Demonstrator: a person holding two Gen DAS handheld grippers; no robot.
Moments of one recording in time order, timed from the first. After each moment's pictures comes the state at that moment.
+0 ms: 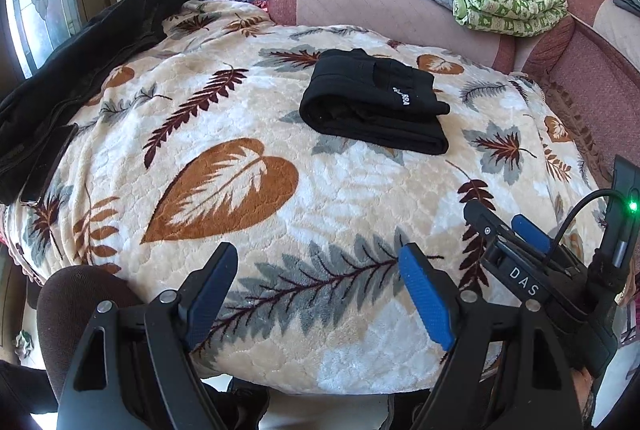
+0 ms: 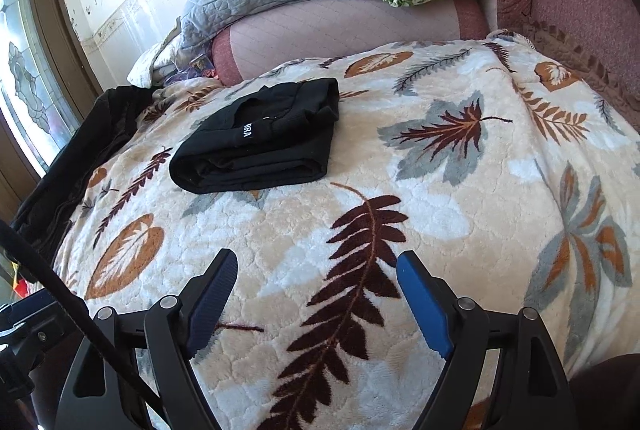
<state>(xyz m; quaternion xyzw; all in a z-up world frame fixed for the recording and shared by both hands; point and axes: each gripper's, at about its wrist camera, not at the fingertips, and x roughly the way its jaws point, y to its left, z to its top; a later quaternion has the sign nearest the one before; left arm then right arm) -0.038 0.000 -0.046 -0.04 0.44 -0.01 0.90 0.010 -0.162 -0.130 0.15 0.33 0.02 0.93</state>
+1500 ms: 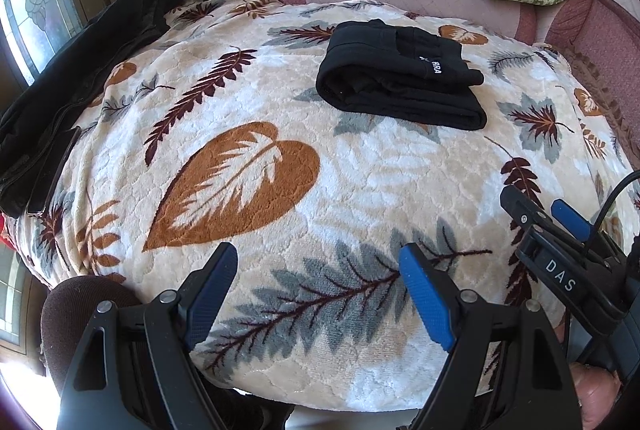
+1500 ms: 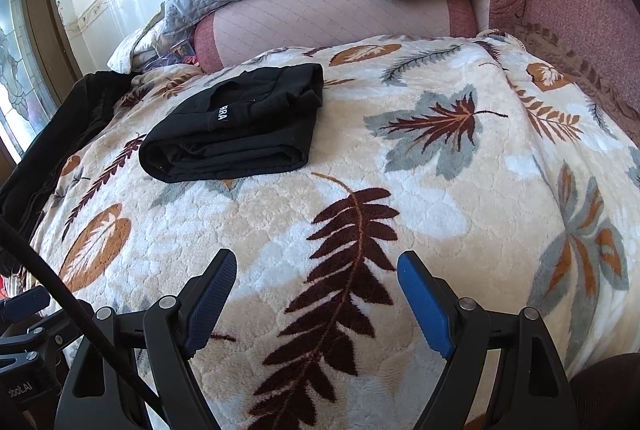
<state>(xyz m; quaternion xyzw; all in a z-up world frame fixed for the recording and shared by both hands) -0.015 0.000 -0.073 0.01 0.47 0.02 0.88 0.024 -0.157 -0.145 0.13 0.35 -0.01 0.93</state>
